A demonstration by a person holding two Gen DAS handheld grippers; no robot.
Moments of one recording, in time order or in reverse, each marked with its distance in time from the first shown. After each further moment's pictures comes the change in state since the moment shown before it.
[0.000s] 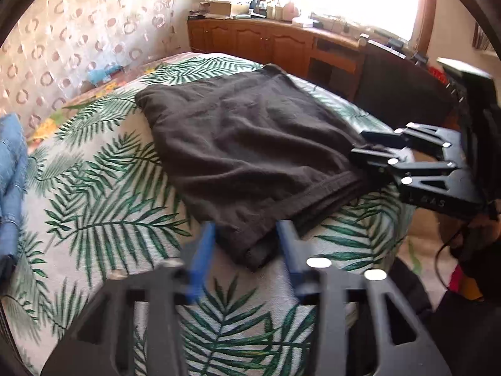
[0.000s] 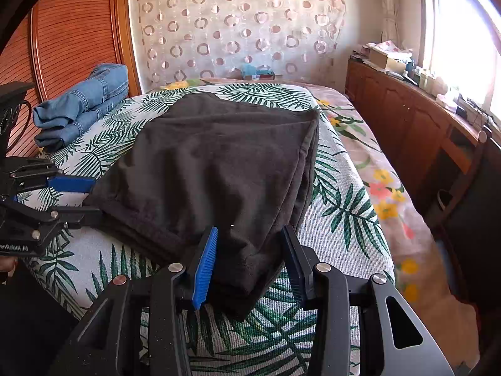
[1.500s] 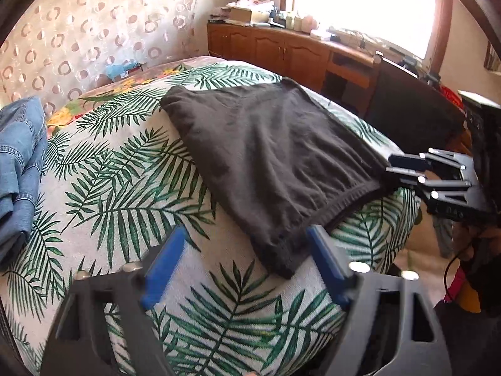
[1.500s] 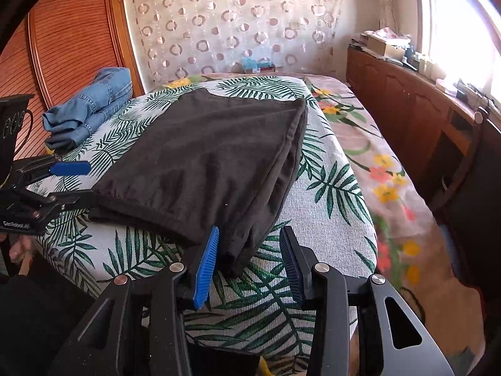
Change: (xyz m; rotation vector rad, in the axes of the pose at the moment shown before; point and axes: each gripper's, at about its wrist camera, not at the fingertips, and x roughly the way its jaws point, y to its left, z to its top) left arm -0.020 0.011 -0.008 -0.084 -0.040 0.046; right arm -0.018 -0.011 -0.007 0.052 0.036 0.038
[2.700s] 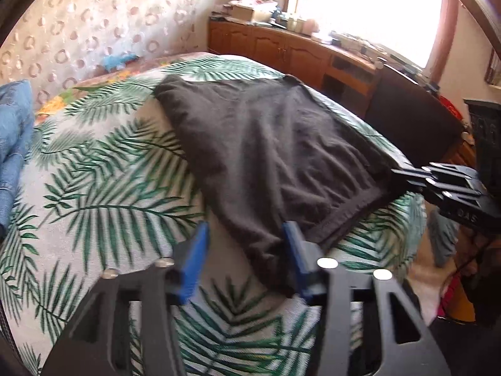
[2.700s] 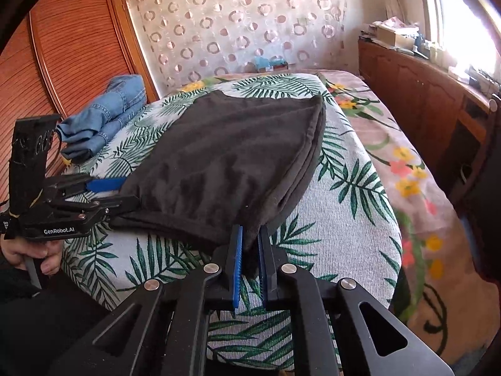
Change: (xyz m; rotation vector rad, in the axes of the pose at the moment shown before) left arm 0.021 0.000 -0.001 -0.039 0.017 -0.070; right arm 0.004 -0.001 0.004 0.057 0.005 0.102
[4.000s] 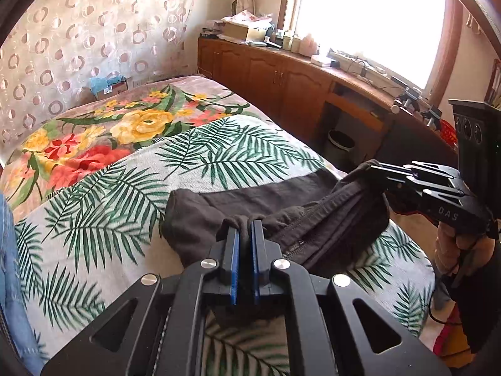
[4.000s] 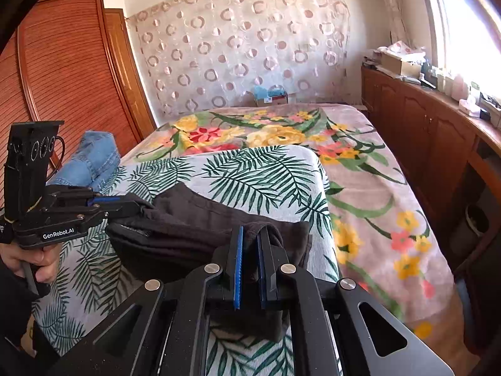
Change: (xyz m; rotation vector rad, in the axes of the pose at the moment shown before) left arm 0.043 0.058 0.154 0.028 -0.065 -0.029; right arm 0.065 -0.032 0.117 -0.028 -0.103 -0.015
